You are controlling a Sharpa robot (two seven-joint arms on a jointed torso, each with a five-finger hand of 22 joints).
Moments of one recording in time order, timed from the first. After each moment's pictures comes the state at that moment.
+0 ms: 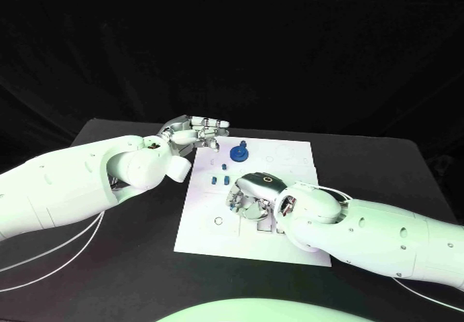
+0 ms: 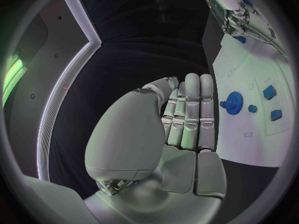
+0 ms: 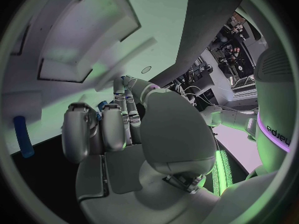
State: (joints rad) left arm 1.17 -0.90 0.04 1.55 -0.03 -0.19 0.17; left_hand 1.50 -0.18 0.44 0.10 0.26 1.00 0.20 0.11 0.09 1.10 0.12 0.19 0.18 1.14 0.04 0.84 0.45 0.16 0.94 0.12 0.88 0.72; right arm 1.09 -0.56 -0.13 1.57 -1.59 -0.30 -0.16; right_hand 1.38 -0.12 0.49 0.00 0.17 1.15 0.12 0.10 0.18 1.24 0.06 0.16 0.17 1.46 -0.02 1.32 1.22 0.06 1.46 0.08 1.35 1.31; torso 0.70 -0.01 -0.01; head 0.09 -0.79
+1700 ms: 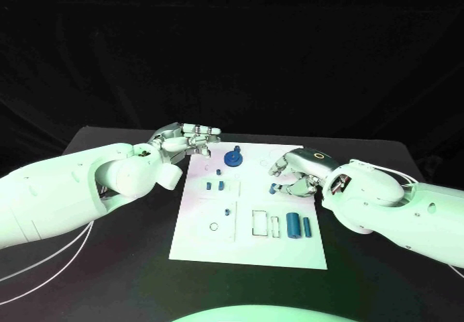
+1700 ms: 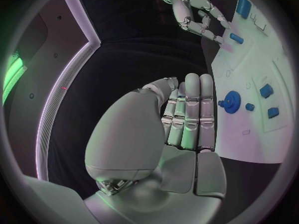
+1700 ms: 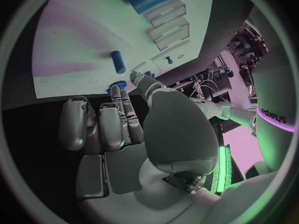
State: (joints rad) left arm 1.17 -0.92 0.04 1.56 -0.03 -0.18 0.16; left_hand 1.50 -0.18 0.44 0.10 0.26 0.99 0.20 0.11 0.09 1.10 0.12 0.19 0.18 1.14 0.04 0.84 0.45 0.17 0.94 0.12 0.88 0.72; right arm 1.20 -0.85 -0.11 1.66 -1.62 -0.33 -0.18; right_hand 1.31 -0.18 0.35 0.01 0.24 1.03 0.14 0.07 0.12 1.03 0.10 0.12 0.13 1.47 0.01 1.30 1.17 0.06 1.42 0.12 1.24 1.31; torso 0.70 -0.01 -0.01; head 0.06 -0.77
